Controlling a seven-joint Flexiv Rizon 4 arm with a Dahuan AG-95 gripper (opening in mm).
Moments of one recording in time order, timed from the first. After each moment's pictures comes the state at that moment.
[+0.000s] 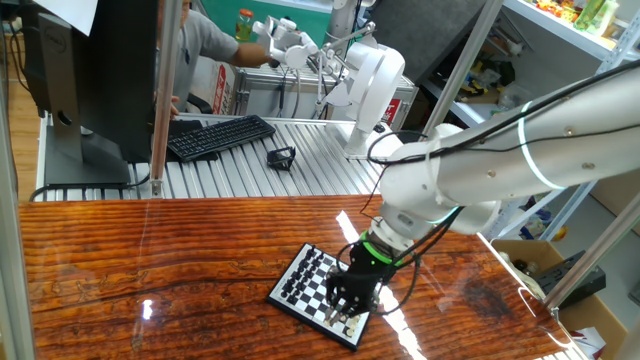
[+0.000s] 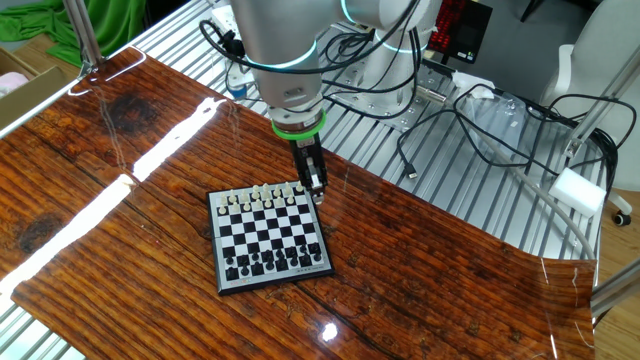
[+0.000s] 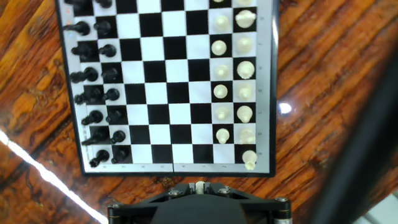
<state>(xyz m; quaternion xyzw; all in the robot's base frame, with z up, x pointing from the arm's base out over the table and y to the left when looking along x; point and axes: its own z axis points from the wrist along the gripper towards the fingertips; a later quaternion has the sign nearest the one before) 0.438 0.037 0.044 -0.43 -0.89 -0.11 0.07</state>
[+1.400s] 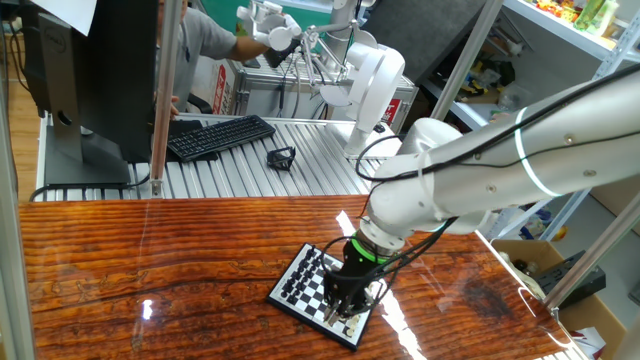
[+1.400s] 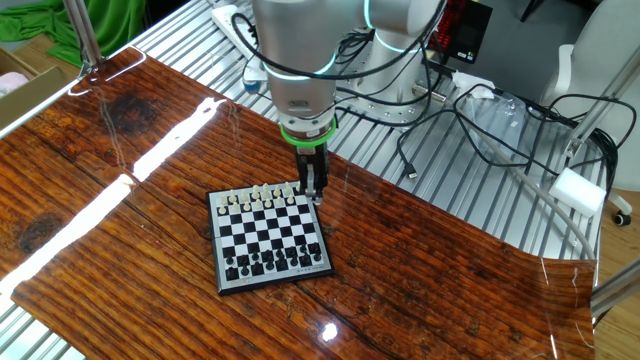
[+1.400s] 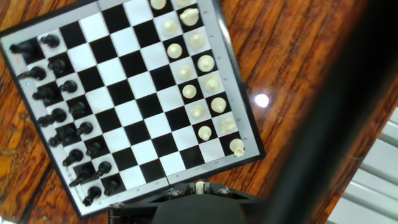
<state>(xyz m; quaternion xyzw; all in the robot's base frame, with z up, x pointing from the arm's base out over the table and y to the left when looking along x) 0.438 0.038 0.045 -0.54 -0.83 -0.05 0.07</state>
